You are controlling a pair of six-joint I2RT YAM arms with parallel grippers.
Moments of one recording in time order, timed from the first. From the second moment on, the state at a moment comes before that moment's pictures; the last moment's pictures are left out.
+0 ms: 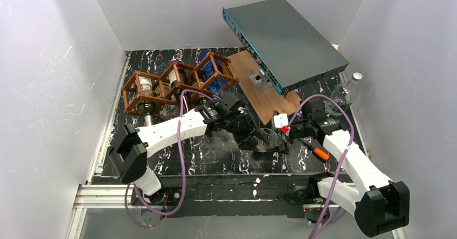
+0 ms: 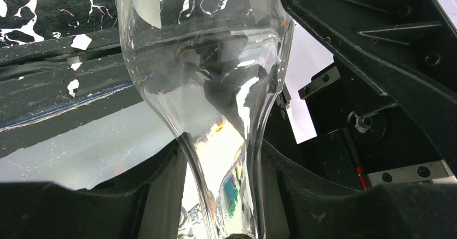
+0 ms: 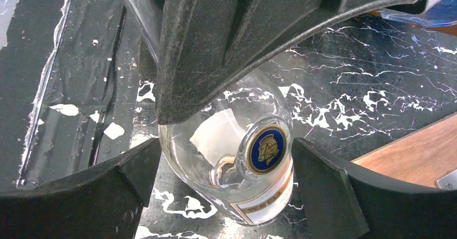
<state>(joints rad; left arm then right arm) -0.96 1.57 1.23 -0.54 0.47 -1.49 0.32 1.00 0.72 -0.71 -1.07 -1.15</state>
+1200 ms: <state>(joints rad) -0.89 1.44 1.15 -0.28 0.56 -1.47 0.34 1.05 0.71 -0.56 -1.03 -0.97</state>
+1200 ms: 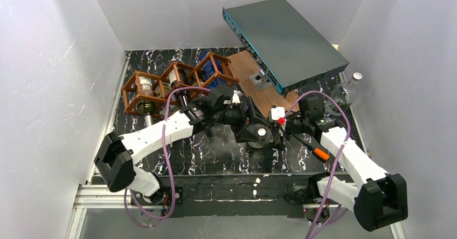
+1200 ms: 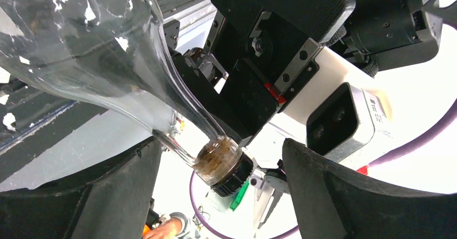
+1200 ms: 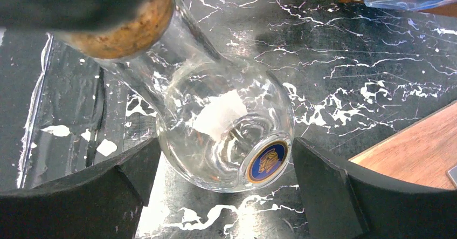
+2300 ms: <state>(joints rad) -0.84 0.98 0.89 -0.19 0.24 -0.84 0.29 1.05 0.79 -0.70 -0.94 -0.85</state>
